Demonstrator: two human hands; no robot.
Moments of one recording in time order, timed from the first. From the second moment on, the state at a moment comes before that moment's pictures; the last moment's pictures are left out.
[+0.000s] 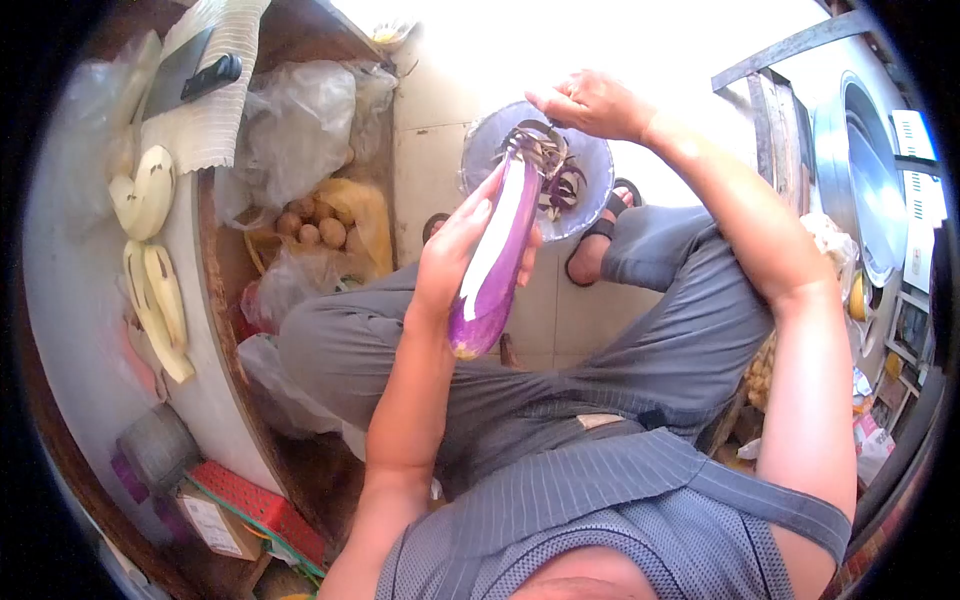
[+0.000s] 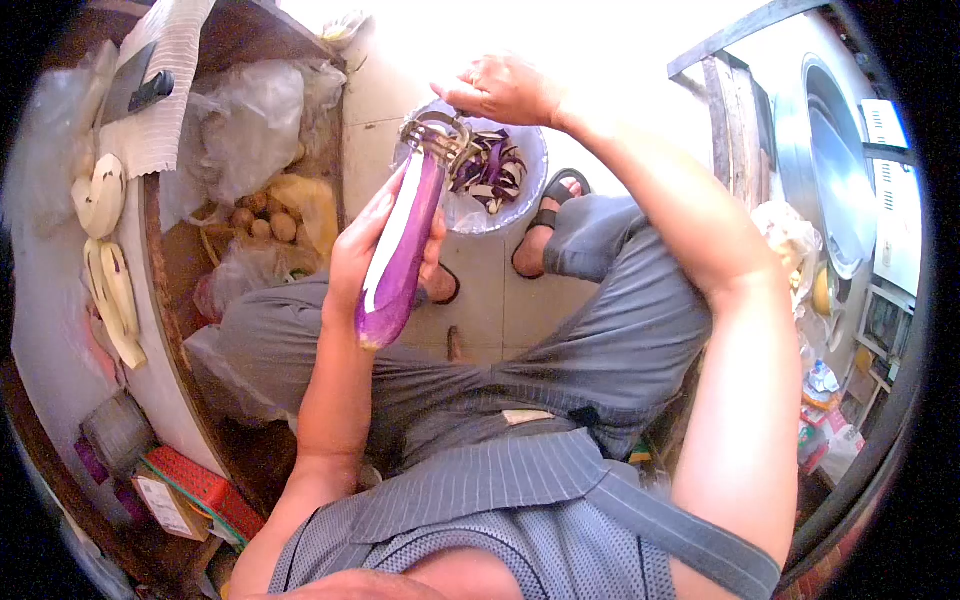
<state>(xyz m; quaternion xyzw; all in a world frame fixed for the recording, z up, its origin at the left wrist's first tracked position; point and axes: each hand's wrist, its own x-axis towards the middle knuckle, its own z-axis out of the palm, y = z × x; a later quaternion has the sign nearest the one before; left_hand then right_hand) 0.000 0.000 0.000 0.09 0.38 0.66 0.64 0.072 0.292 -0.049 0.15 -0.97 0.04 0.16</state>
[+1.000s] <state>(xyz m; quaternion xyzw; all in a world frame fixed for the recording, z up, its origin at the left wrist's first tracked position) -0.023 -0.007 -0.048 -0.04 0.40 0.72 0.57 0.080 0.220 -0.017 -0.01 -0.95 0.32 0.05</state>
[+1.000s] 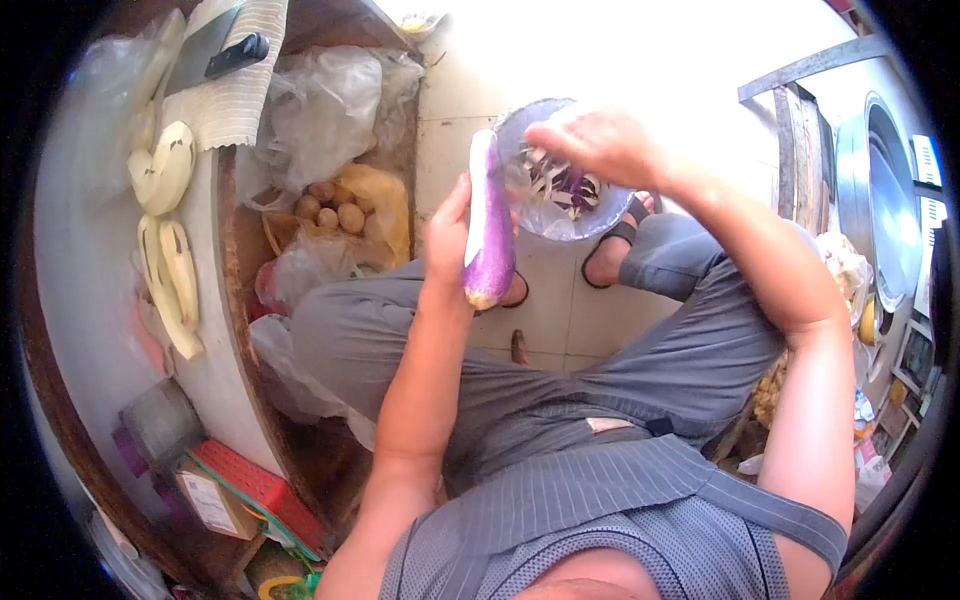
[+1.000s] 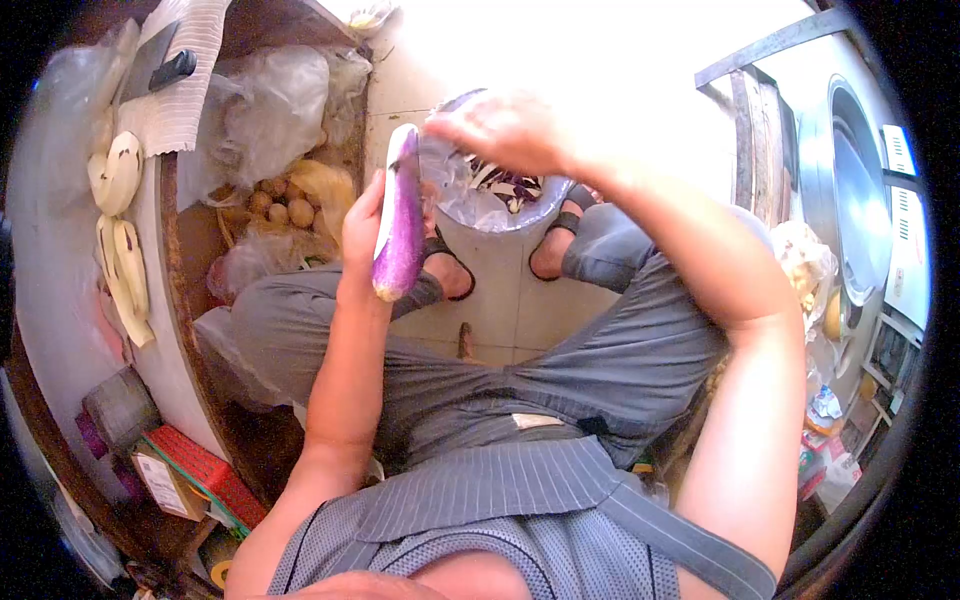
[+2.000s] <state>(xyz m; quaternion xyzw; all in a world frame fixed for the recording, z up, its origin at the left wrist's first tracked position) 0.001 0.005 -0.011 0.07 0.44 0.71 0.55 0.084 0.232 0.004 -0.16 -0.83 0.54 -0.01</state>
